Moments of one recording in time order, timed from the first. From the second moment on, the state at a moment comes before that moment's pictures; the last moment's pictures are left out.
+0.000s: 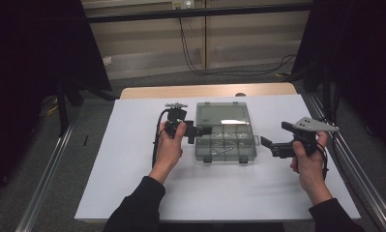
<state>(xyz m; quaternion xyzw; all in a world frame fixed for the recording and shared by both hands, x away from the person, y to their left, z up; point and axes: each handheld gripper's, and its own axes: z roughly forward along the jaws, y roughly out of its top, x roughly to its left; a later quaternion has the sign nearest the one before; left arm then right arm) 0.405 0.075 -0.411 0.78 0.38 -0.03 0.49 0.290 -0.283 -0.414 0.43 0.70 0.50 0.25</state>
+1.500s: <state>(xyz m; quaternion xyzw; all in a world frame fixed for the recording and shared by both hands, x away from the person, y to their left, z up) 0.476 0.069 -0.454 0.74 0.46 -0.05 0.49 0.409 -0.271 -0.449 0.54 0.67 0.49 0.15</state>
